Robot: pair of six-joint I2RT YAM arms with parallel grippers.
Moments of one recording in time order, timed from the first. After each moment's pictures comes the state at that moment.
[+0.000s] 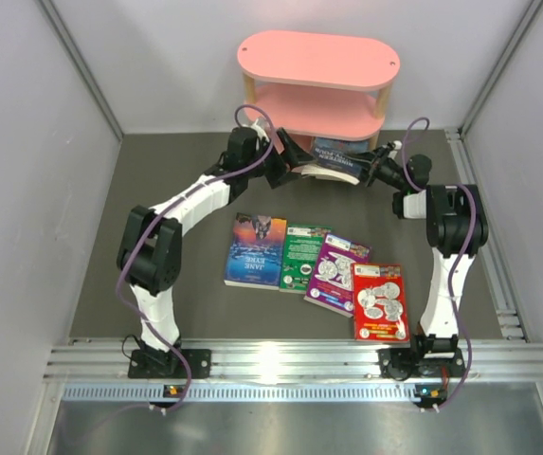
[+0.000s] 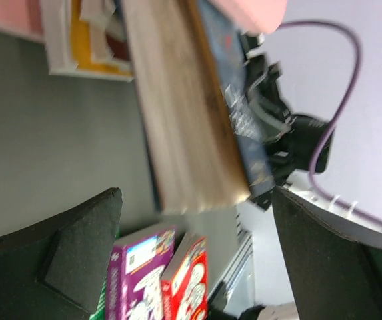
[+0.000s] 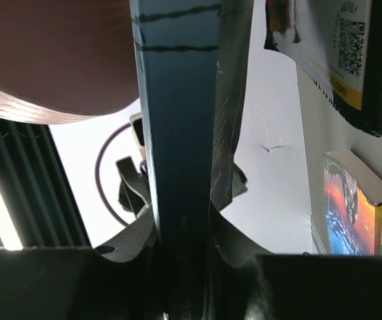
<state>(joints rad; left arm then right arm) -0.46 1.90 1.46 0.08 0.45 -1.01 0.01 2.19 1.17 1.21 -0.99 1.99</state>
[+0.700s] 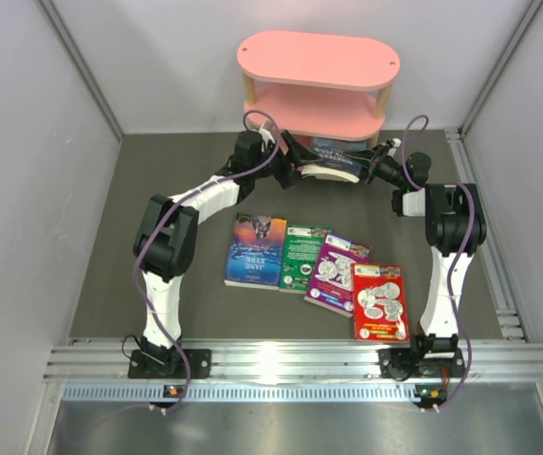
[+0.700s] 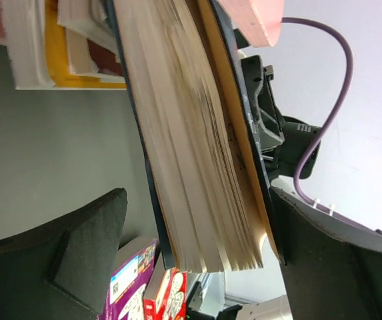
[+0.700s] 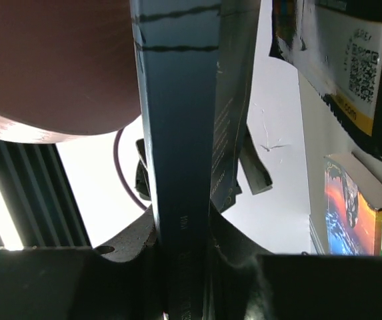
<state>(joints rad) -0.45 2.07 1.52 0.27 0.55 -1.16 0.01 2.22 1.21 1.21 -1.00 2.00</state>
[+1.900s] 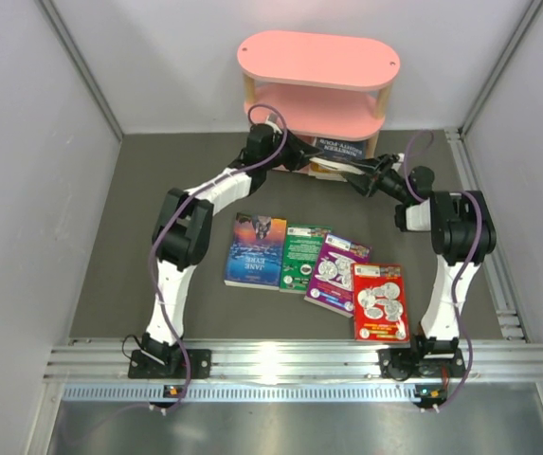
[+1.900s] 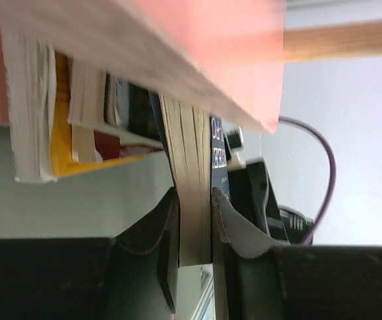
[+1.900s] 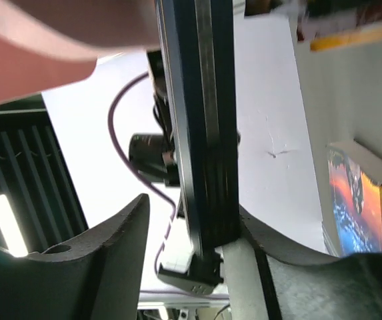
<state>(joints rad) -0.46 2.24 1.73 0.28 0.45 -1.23 0.01 2.11 1.01 1.24 -0.92 2.00</state>
